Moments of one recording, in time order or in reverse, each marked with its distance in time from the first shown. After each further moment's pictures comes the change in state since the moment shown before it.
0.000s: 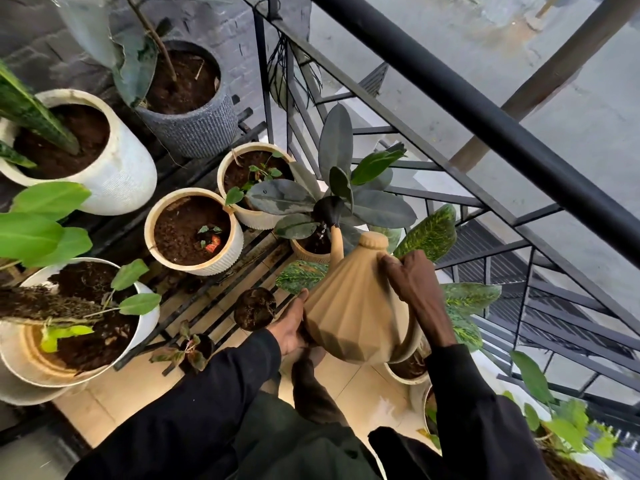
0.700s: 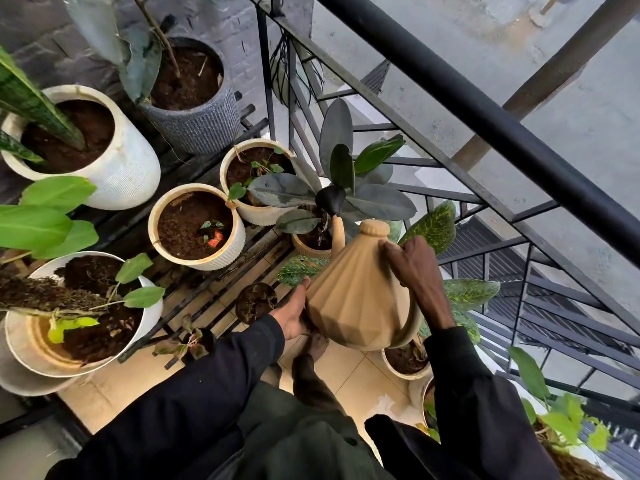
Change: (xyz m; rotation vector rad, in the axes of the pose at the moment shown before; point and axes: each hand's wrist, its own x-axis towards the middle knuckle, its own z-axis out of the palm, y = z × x) left_hand -0.015 0.013 0.012 0.067 -0.014 0.014; right_hand 0.006 -0.014 -0.011 0.016 0.022 -0.027
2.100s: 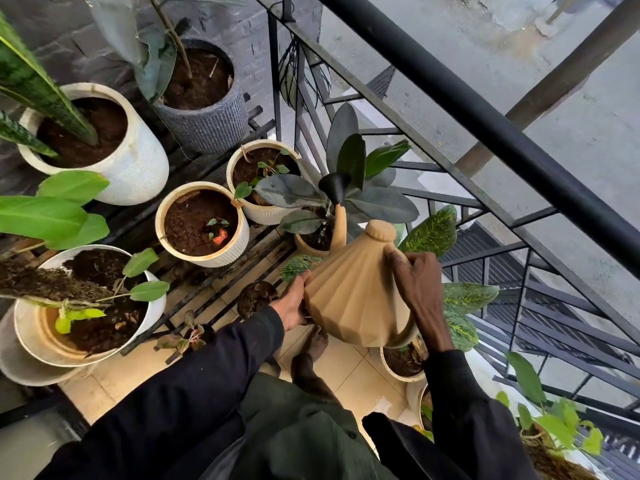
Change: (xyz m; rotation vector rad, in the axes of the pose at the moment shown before) left_hand 0.013 0.007 -0.009 0.041 0.011 0.086; right_hand -0.030 0.015 0.002 0.150 0.088 -0.126
